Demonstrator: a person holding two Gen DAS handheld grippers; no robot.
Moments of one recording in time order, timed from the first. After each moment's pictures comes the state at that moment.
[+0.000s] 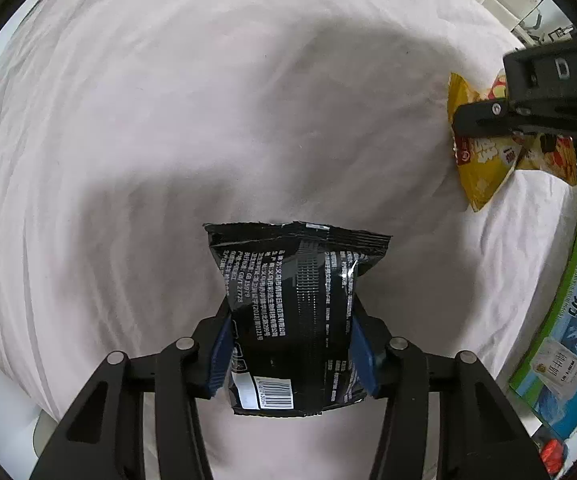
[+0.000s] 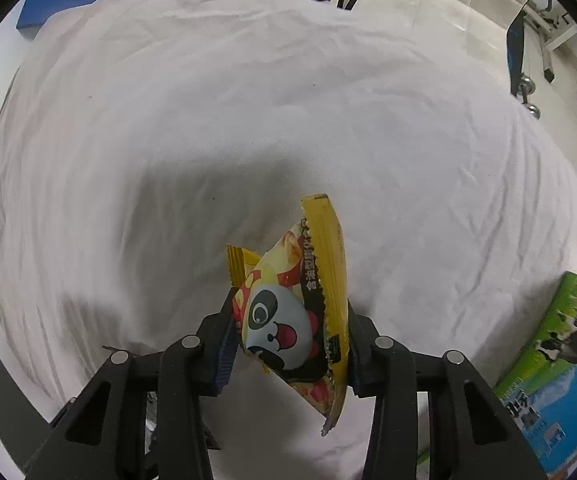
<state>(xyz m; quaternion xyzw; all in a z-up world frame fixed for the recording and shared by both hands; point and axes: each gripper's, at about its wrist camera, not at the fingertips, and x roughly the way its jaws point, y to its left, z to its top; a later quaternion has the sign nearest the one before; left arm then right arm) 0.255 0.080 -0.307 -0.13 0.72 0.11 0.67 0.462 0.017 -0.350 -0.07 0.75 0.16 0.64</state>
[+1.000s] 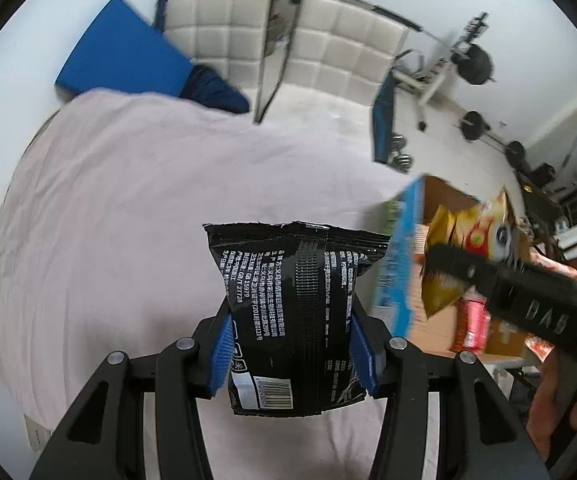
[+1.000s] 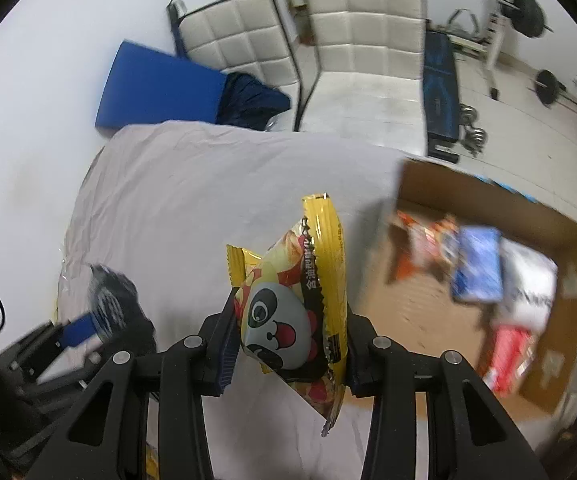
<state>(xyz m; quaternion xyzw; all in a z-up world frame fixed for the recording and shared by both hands) 0.215 -0.004 -0.085 -0.10 0.58 -0.02 0.81 0.334 -0.152 -0.114 0.03 0.62 0.15 0.77</state>
